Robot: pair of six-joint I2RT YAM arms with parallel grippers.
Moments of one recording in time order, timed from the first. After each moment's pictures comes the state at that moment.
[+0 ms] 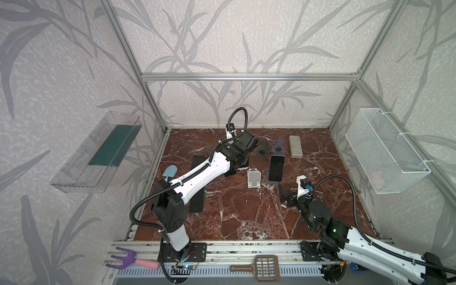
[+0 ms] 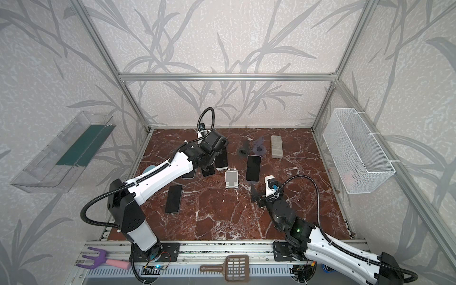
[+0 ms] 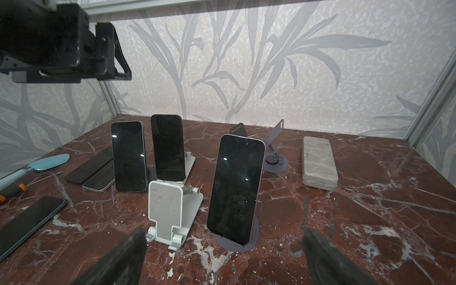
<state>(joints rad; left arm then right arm) -0.74 1.73 1.61 -0.82 -0.78 -0.76 0.95 0.56 0.21 0.22 0.65 0.17</state>
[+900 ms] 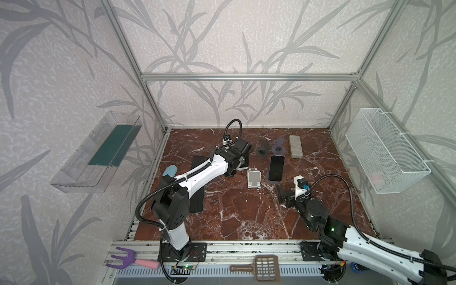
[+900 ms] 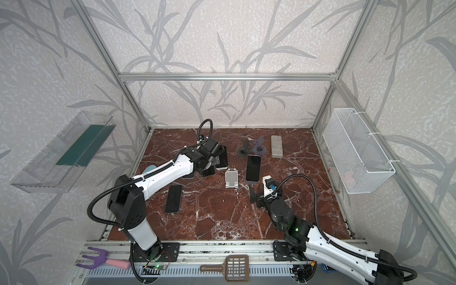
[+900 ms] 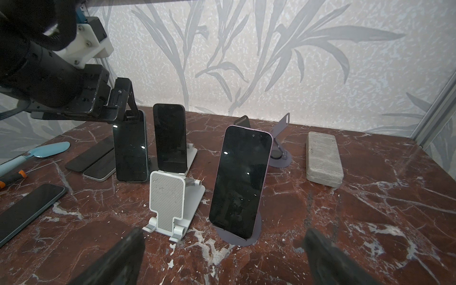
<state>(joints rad) -0.65 1.74 1.43 -0.75 -0.59 -0.75 0.95 0.59 0.21 0.22 0.63 0.17</state>
